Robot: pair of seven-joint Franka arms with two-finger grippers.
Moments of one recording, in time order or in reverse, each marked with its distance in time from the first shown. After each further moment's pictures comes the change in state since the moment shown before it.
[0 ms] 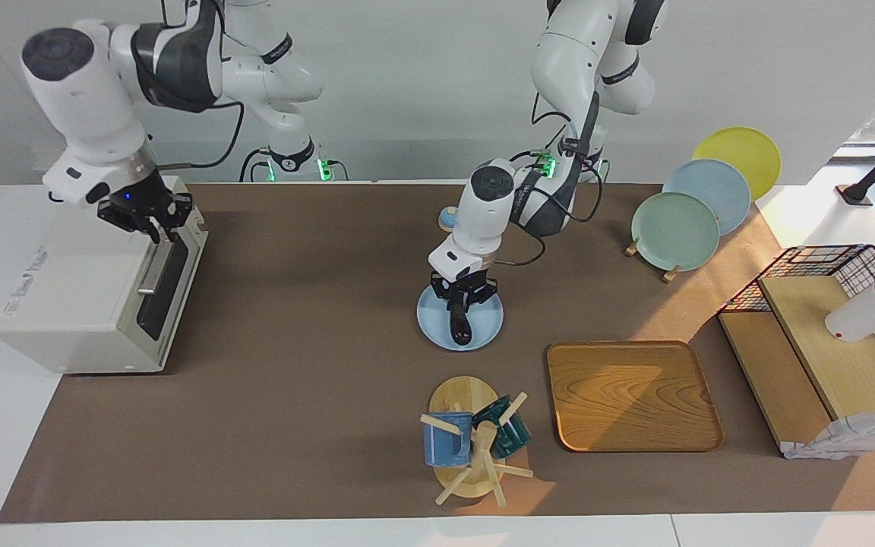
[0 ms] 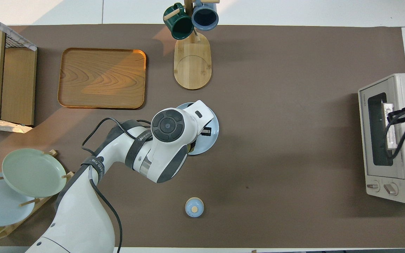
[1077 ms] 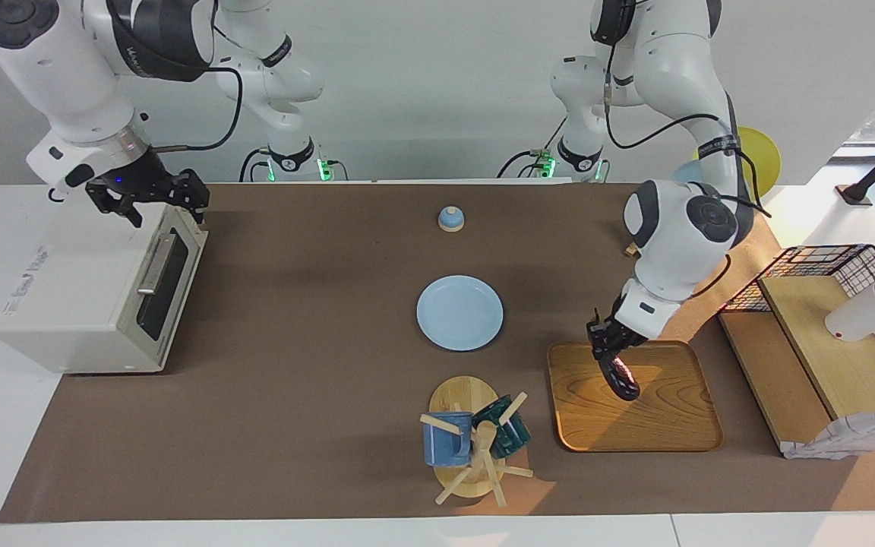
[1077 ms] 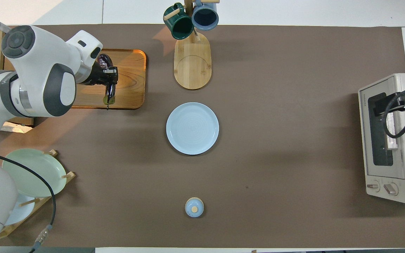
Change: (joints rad) left arm 0.487 0.073 0.013 0.299 -0.056 -0.260 0.275; right arm 0.000 0.109 0.029 0.165 0.029 -0.123 0.134
